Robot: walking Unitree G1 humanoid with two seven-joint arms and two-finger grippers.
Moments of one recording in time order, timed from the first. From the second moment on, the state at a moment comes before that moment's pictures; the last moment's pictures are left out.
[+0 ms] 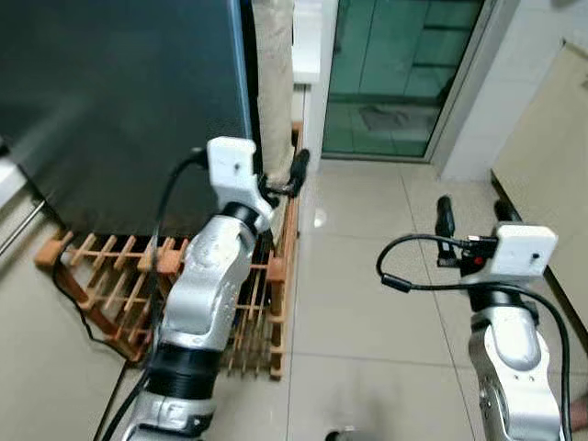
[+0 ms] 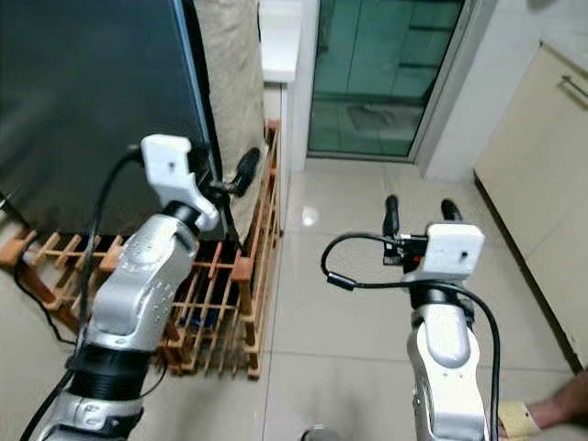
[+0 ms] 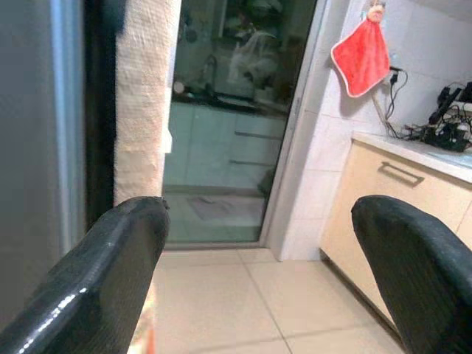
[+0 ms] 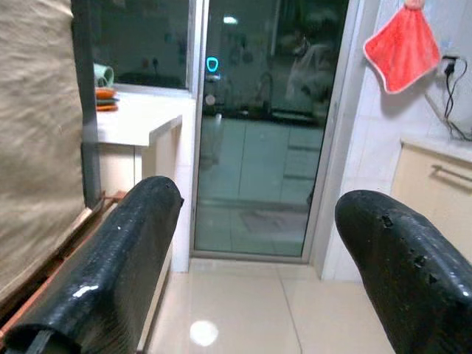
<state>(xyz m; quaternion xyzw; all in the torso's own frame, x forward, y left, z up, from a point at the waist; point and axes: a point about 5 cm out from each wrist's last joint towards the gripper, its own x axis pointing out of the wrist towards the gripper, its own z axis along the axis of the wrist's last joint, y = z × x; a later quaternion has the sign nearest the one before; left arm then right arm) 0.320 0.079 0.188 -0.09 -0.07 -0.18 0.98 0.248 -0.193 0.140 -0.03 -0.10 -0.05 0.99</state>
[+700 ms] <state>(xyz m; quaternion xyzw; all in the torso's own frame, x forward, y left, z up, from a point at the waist) 0.339 0.060 0.176 -0.10 -0.04 -0.16 0.98 0.250 -0.201 0.140 -0.04 -0.10 -0.06 0.99</state>
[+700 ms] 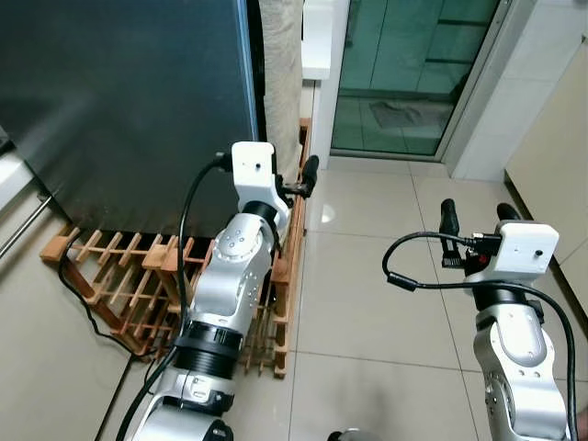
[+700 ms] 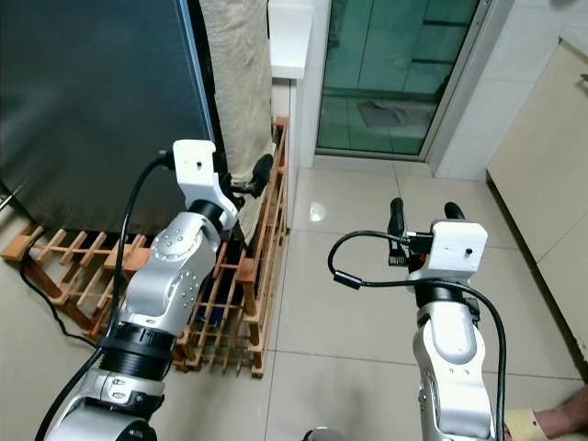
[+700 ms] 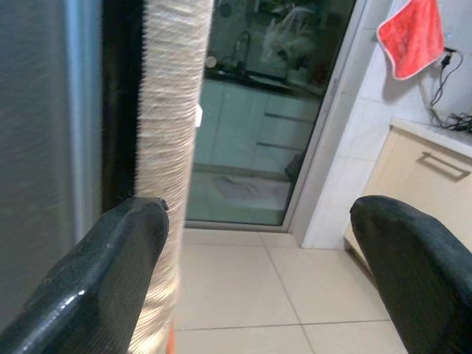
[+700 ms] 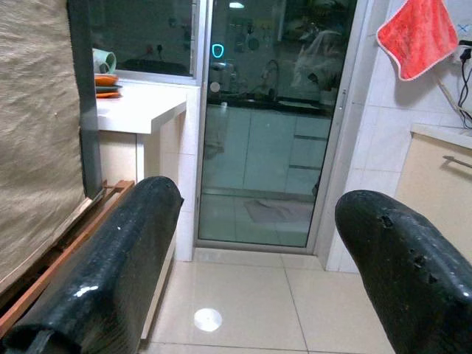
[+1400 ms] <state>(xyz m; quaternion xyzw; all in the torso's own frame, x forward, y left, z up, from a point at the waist) 0.352 0.062 0.189 -0.09 -0.06 -0.15 0.98 0.245 -0.200 0.132 -0.04 -0.08 -0.06 0.99</state>
